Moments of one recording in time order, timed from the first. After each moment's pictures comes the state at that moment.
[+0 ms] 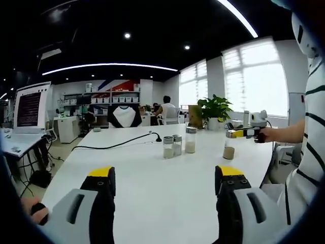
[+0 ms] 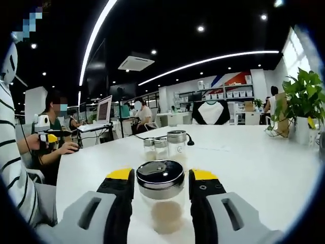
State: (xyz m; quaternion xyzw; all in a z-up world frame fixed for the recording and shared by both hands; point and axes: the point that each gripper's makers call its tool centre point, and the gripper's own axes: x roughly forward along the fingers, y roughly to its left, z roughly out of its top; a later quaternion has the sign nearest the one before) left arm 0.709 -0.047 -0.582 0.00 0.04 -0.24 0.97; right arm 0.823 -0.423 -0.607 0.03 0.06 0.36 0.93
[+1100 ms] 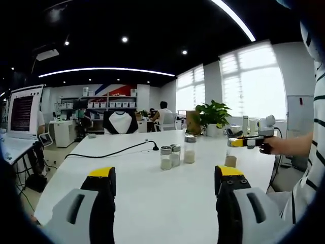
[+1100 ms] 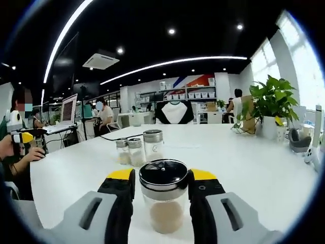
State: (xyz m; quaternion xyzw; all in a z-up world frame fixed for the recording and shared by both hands) left arm 0.742 -0.065 -0.568 0.00 0.02 -0.26 0.97; right arm 0.825 -0.416 -0.612 0.00 0.08 0.19 0.98
